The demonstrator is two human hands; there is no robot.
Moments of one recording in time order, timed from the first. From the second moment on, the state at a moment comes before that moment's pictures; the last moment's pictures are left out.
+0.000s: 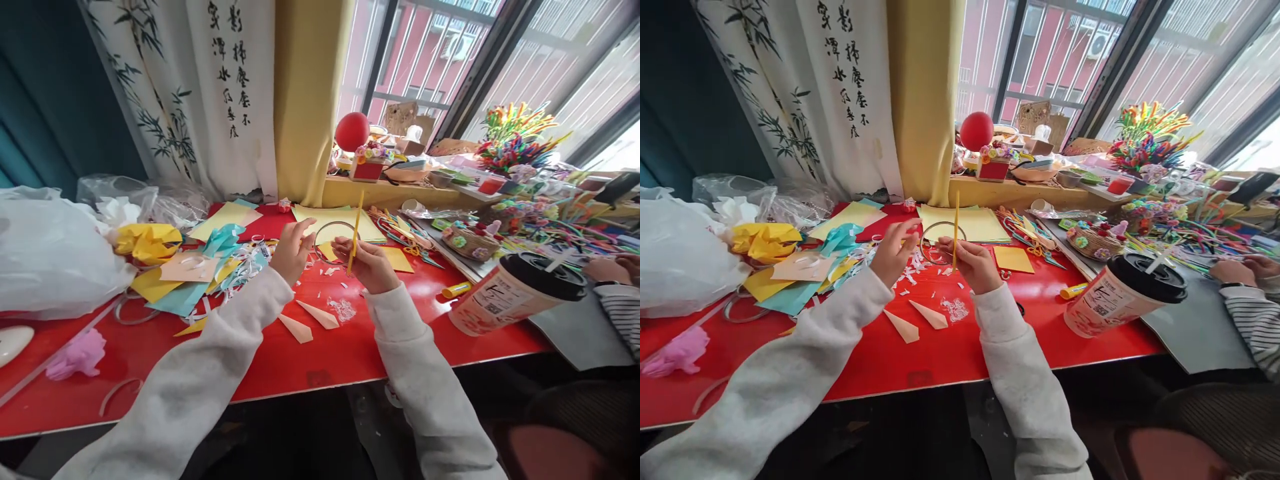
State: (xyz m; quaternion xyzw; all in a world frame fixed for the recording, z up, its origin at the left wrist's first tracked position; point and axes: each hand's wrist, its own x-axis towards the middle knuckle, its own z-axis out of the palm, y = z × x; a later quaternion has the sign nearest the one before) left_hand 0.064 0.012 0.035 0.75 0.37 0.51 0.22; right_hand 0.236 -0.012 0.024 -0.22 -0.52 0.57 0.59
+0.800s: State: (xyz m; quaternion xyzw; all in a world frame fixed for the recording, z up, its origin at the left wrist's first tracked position) left_hand 0.023 0.000 0.005 0.75 0.42 0.37 0.35; right_hand 0.190 -0.010 0.032 -0.17 -0.55 0.66 0.47
